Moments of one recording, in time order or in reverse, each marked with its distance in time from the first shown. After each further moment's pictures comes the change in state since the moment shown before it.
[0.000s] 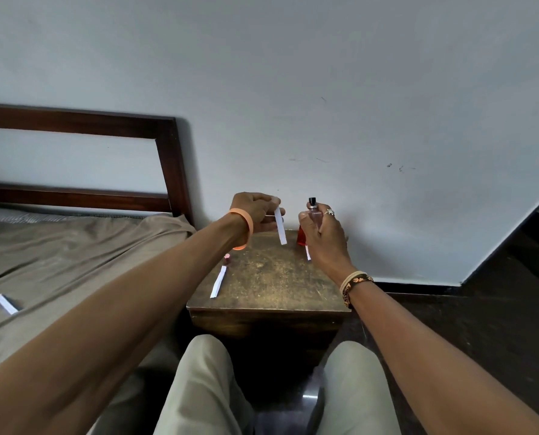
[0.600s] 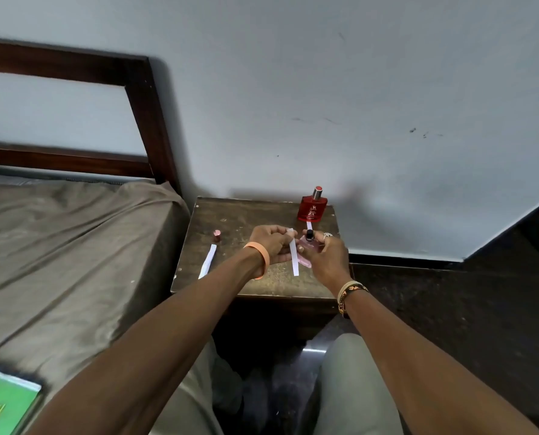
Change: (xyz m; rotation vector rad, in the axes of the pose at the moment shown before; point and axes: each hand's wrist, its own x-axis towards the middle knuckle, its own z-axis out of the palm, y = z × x) left_hand 0.063 -0.127 0.024 -0.032 -0.068 -0.257; right_hand 0.021 0.108 0.060 0.126 -0.139 0.280
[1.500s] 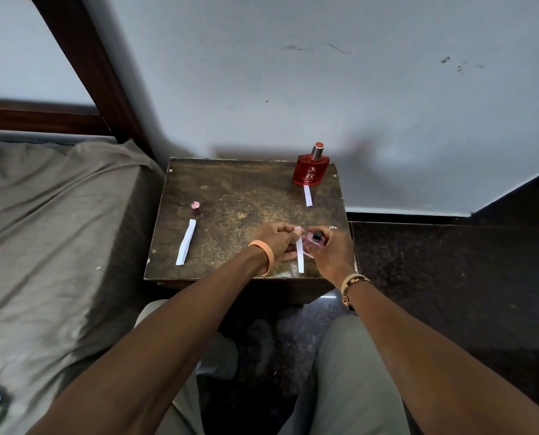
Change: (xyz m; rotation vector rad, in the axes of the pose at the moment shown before) left_hand 0.078 -0.069 0.015 0.046 -0.087 -0.164; right_hand 0.043 0.087 0.021 -0.181 0.015 0.173
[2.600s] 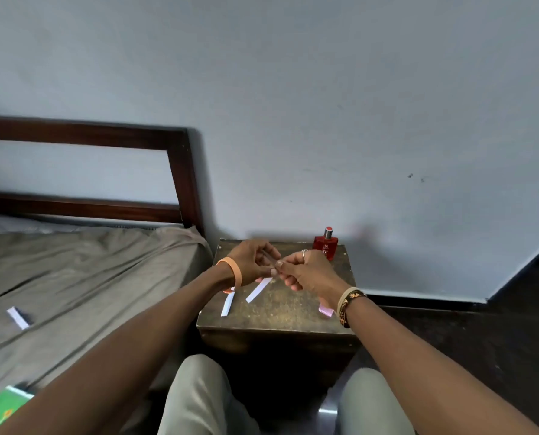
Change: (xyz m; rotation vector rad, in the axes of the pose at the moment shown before) left_hand -0.169 0.099 -0.086 0.779 0.047 0.602; right_hand -0.114 -0.166 -0.057 0.344 -0.436 -0.195
